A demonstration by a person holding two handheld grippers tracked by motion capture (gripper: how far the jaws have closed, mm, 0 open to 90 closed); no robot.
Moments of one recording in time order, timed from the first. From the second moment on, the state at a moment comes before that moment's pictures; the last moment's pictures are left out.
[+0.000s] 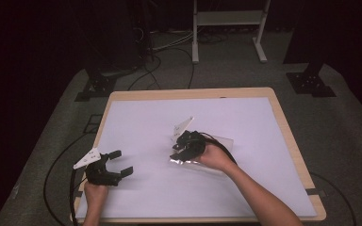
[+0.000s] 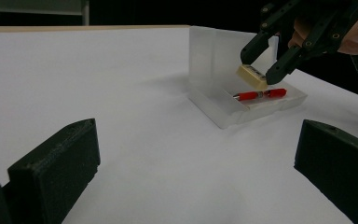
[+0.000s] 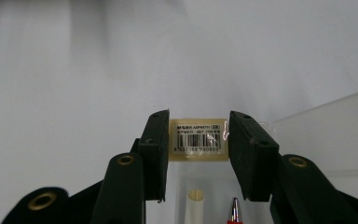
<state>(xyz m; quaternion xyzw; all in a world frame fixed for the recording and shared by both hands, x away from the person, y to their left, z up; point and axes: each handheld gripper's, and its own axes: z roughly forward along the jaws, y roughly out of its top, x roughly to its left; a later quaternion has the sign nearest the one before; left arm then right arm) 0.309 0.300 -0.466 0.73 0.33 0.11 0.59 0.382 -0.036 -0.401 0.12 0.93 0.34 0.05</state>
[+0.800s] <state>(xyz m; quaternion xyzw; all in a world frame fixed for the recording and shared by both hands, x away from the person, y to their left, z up) 0.309 0.300 -0.465 0.73 0.33 0.11 0.59 0.401 -0.033 -0.423 0.14 0.94 0.32 0.04</state>
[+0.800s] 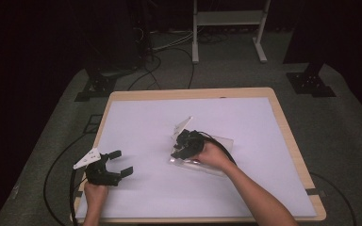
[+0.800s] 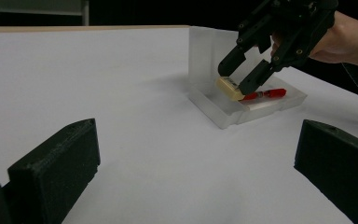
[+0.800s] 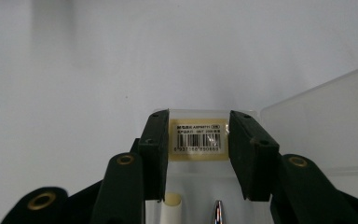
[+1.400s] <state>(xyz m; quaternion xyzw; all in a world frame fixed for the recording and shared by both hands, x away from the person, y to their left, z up) 0.309 0.300 -0.466 0.73 0.33 0.11 0.59 0.408 -0.031 -0.433 0.15 0.94 0.31 0.03</state>
